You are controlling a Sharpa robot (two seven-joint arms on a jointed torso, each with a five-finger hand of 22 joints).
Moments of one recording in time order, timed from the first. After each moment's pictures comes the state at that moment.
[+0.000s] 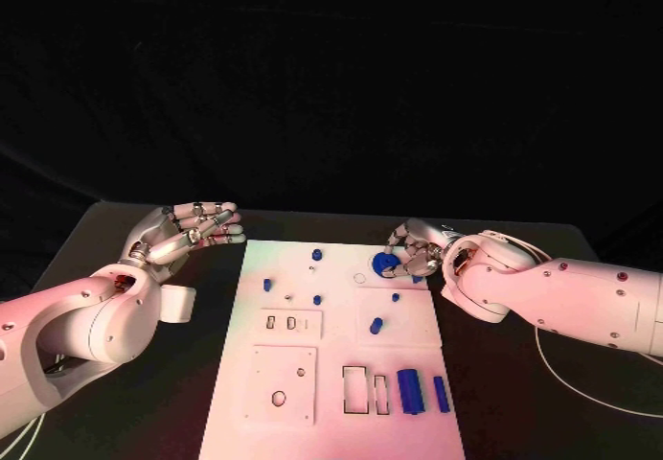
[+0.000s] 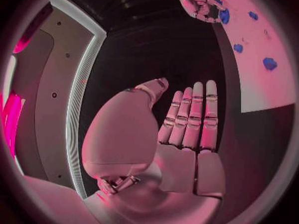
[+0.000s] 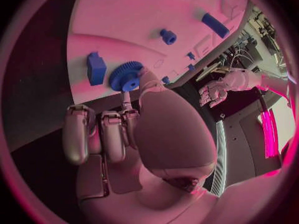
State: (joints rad) left arm 1.22 -0.98 -0.01 1.63 -0.06 -0.35 0.47; left_hand 1.41 -0.19 0.45 0.16 0.22 0.86 0.22 0.24 0.16 1.05 0.18 0.07 0.06 0.99 0.13 0.30 0.23 0.17 0.88 0.23 0.40 0.16; right arm 1.28 -0.91 -0.14 1.54 -1.28 -0.42 -0.30; right_hand 1.46 -0.18 0.02 0.29 0.22 0.85 0.15 0.33 0.39 1.46 0.06 1.47 1.31 1.47 -0.01 1.55 1.31 0.06 1.44 0.11 1.42 1.31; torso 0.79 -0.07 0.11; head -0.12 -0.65
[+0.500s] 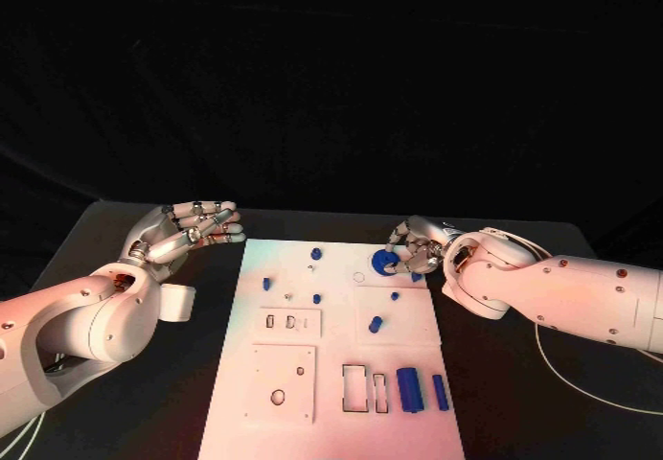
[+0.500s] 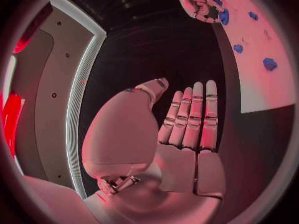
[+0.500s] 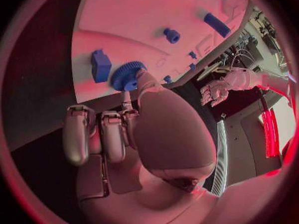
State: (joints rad) left arm 1.22 -0.97 -0.01 1.63 -0.06 -0.35 0.47; left_hand 1.41 -0.19 0.45 0.16 0.22 0.86 0.22 0.24 0.16 1.05 0.18 0.07 0.06 0.99 0.13 0.30 0.23 0.17 0.88 0.23 0.40 0.16; right arm 1.28 -0.91 -0.14 1.53 -1.27 -0.41 -0.30; right_hand 1.50 -0.15 0.11 0.29 0.23 0.87 0.14 0.34 0.38 1.46 0.06 1.47 1.31 1.47 -0.01 1.55 1.31 0.06 1.45 0.10 1.43 1.31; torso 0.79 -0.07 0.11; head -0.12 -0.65
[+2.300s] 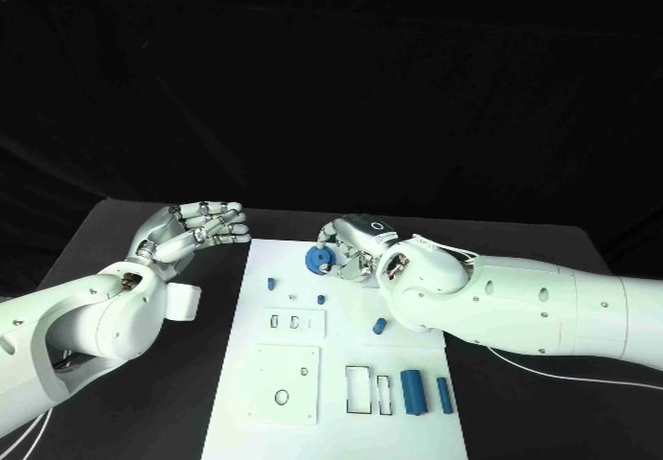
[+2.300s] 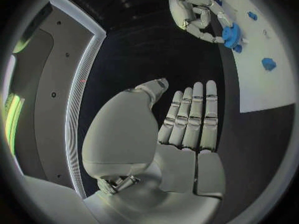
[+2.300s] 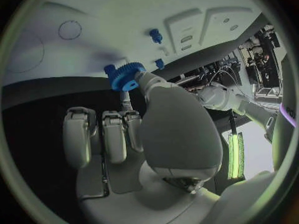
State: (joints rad) left arm 1.22 -0.97 -0.01 1.63 -0.06 -0.35 0.46; left_hand 1.40 -0.18 0.46 0.16 0.22 0.86 0.22 0.24 0.16 1.05 0.18 0.07 0.06 0.99 0.13 0.30 0.23 0.17 0.88 0.23 0.40 0.16; right arm 1.28 -0.66 -0.14 1.54 -1.60 -0.53 -0.34; right_hand 1.43 -0.22 0.40 0.28 0.23 0.92 0.15 0.33 0.36 1.47 0.04 1.49 1.31 1.46 -0.03 1.55 1.31 0.05 1.47 0.08 1.45 1.31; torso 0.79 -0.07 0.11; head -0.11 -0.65
